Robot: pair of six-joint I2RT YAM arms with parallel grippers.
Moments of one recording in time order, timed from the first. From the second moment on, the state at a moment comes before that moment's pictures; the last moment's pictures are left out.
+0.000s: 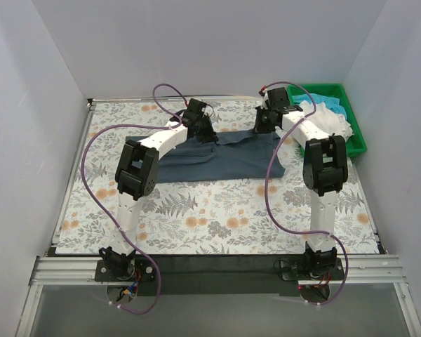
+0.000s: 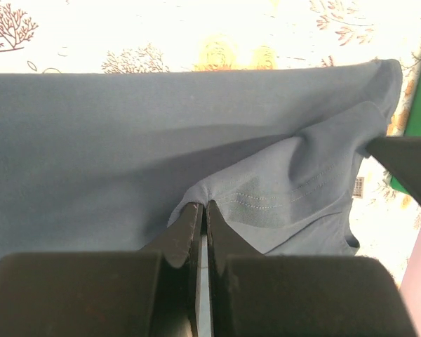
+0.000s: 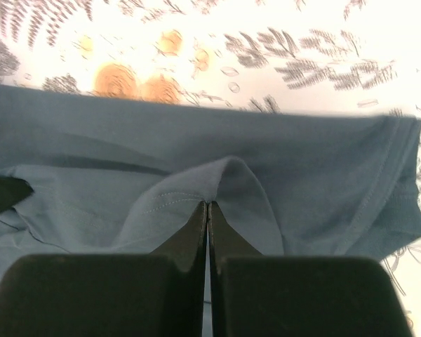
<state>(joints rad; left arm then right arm) -0.47 2.28 1.84 -0.36 0.15 -0.75 0.25 2.17 1.78 -0.46 -0.22 0.20</state>
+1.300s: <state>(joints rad) -0.40 2.08 1.62 -0.37 0.12 -0.77 0.19 2.06 1.58 -0.51 -0.19 0.22</state>
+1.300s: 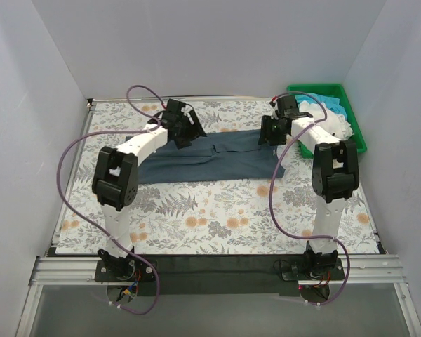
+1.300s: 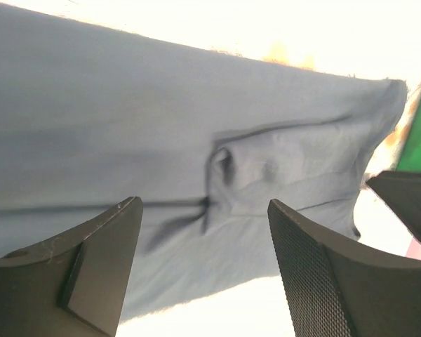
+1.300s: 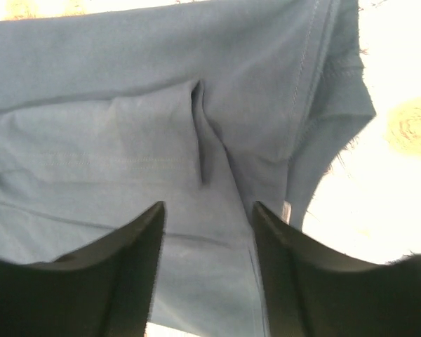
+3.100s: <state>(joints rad) 0.11 1.71 1.11 -0.37 -0.09 -0.61 0.05 1.75 1.02 -0.39 -0.27 0.37</state>
